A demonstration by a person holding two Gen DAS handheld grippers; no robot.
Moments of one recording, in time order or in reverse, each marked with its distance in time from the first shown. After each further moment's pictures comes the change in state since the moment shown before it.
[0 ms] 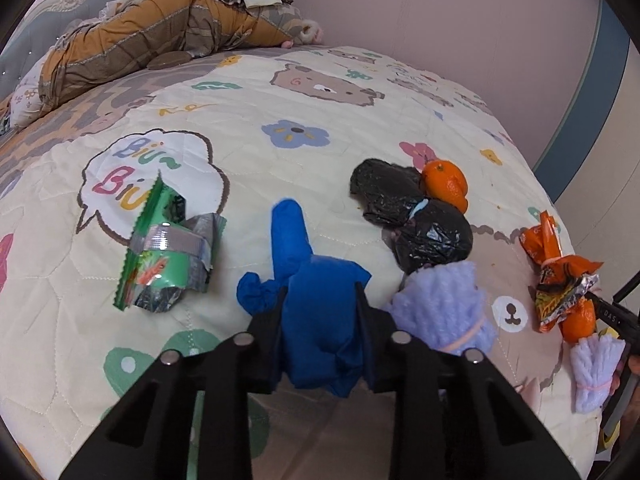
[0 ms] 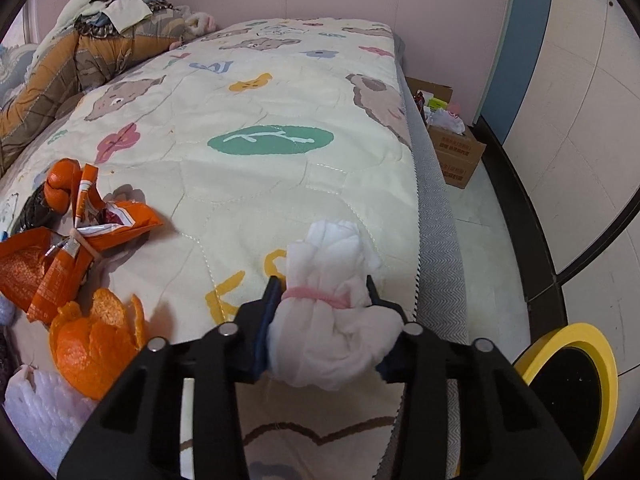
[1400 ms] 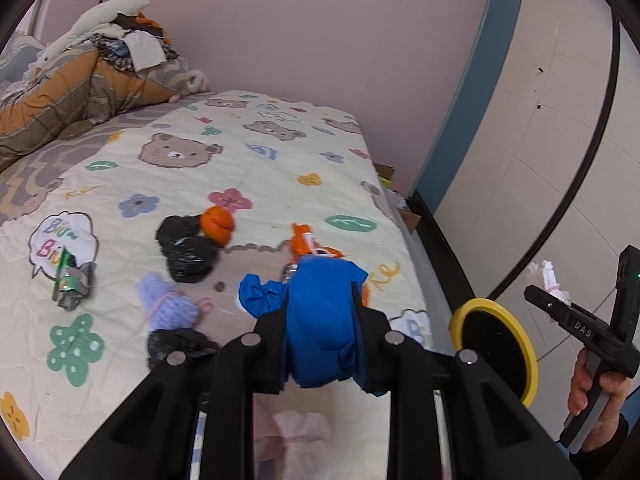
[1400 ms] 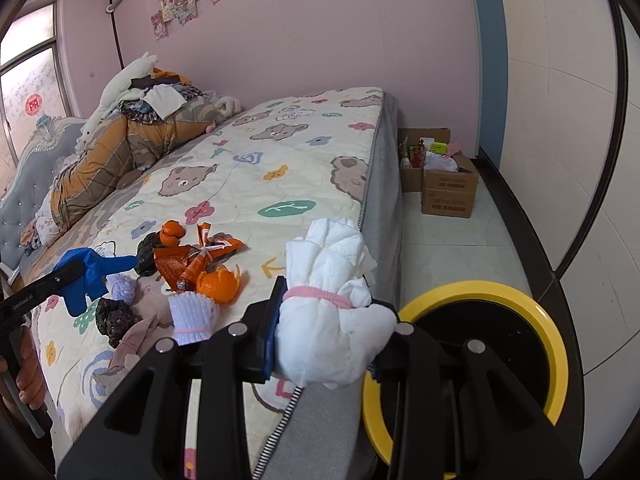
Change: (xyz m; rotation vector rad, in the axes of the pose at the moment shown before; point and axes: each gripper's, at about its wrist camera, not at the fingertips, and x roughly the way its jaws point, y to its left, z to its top) left arm -0.151 -0.167 -0.030 0.197 -0.104 -0.311; right arm -0.230 -0.096 -0.069 0.107 -0.227 0.165
